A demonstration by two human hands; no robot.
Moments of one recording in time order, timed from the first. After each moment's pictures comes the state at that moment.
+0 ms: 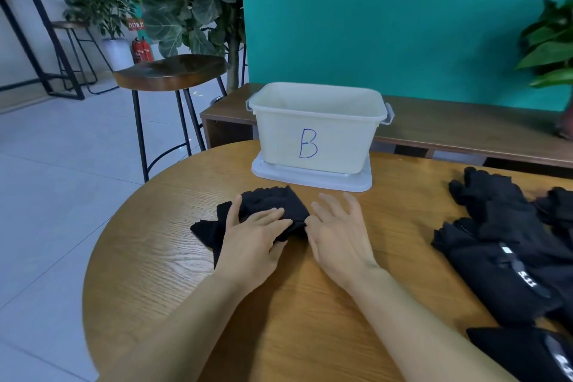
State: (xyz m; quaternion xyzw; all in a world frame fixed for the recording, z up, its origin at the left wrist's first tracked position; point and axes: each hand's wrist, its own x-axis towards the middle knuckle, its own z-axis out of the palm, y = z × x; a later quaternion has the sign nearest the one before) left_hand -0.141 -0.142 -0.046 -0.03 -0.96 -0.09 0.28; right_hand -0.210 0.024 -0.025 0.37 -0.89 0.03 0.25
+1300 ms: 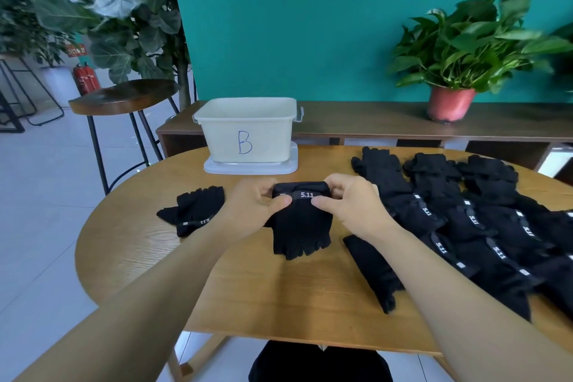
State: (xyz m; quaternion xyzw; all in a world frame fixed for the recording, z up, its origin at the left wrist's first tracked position) left_hand -0.066 -0.013 0.079 -0.05 -0.85 -0.52 0.07; right_hand -0.109 0.190 0.075 0.20 -0.88 0.44 0.06
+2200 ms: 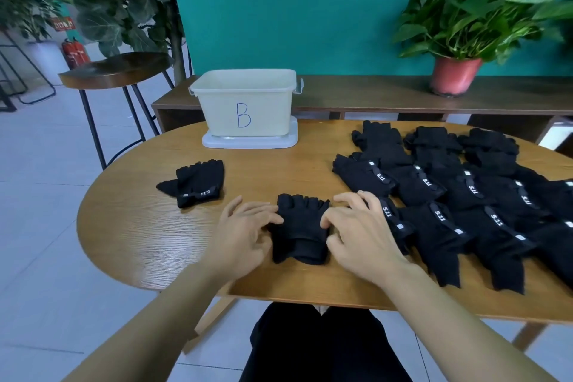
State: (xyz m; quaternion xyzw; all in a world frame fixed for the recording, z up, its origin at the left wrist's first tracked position) left_hand -0.019 -0.029 -0.010 -0.15 -0.95 -0.21 0.17; right_hand -0.050 0.205 0.010 0.30 -0.93 0.13 0.16
